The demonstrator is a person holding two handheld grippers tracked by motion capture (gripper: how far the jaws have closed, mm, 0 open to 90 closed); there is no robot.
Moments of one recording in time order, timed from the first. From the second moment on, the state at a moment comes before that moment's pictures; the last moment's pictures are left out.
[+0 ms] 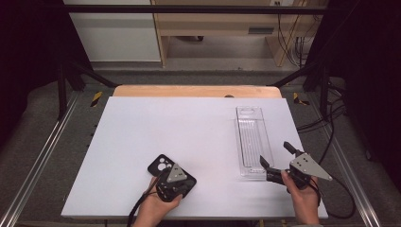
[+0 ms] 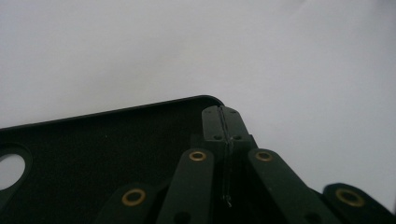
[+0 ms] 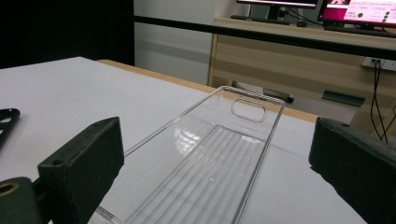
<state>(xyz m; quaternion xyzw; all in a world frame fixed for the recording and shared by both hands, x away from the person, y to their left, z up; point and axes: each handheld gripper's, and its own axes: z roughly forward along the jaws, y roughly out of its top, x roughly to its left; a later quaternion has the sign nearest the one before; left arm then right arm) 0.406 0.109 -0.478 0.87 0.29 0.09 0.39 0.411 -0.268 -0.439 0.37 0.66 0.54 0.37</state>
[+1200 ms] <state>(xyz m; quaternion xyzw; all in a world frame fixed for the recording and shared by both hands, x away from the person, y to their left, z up) 0.401 0.257 -0.440 0.72 0.41 0.30 0.48 0.416 -0.076 -0.435 0.31 0.82 0.46 0.18</state>
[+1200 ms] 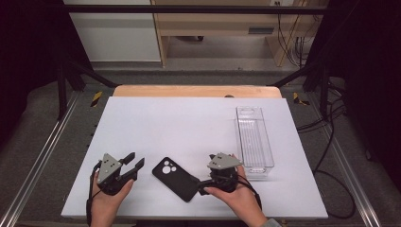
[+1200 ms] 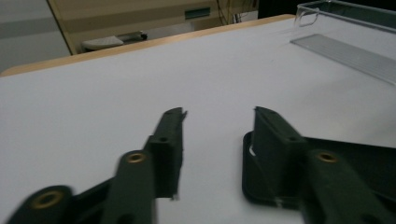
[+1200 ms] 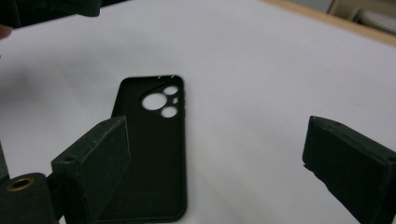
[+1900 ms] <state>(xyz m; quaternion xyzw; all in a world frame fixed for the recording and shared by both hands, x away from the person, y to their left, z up) 0.401 0.276 -0.448 0.69 0.42 0.29 0.52 0.411 -0.041 -0.469 0.31 0.87 0.38 0.10</state>
